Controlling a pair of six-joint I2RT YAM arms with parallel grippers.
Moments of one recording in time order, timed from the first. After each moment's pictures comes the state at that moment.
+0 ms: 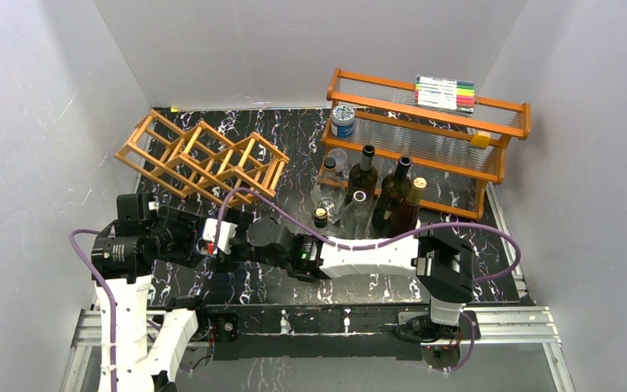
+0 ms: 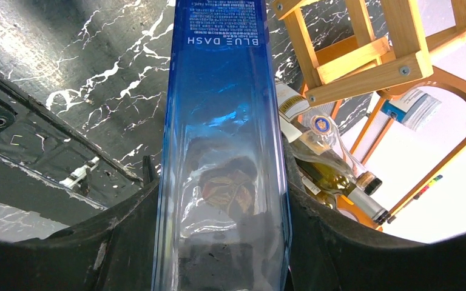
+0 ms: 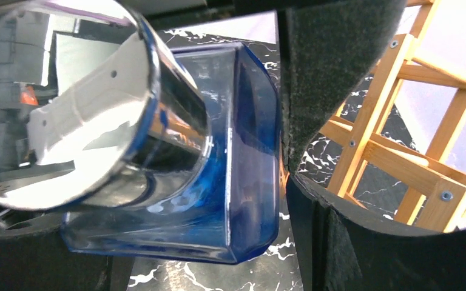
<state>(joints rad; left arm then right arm) 0.07 0.73 1.13 -1.38 0.24 -1.26 1.40 1.78 1.29 0.31 0.10 -0.37</state>
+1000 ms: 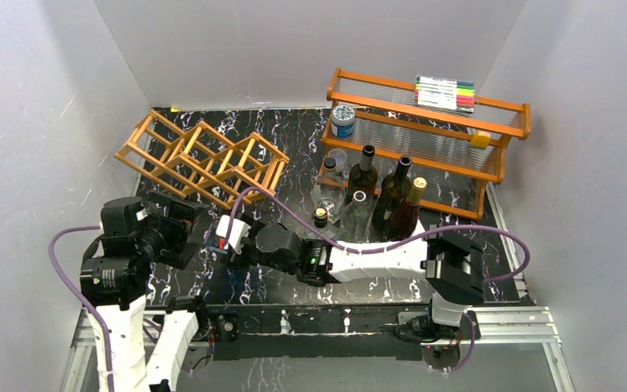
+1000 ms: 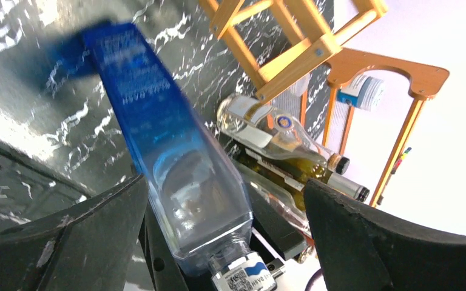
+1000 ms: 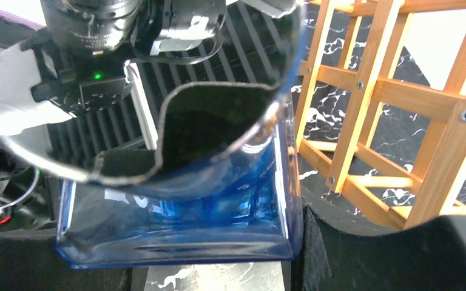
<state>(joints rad) 0.07 0.64 1.17 -1.31 0.20 -1.21 1.41 1.73 1.18 0.34 0.21 -0.25</state>
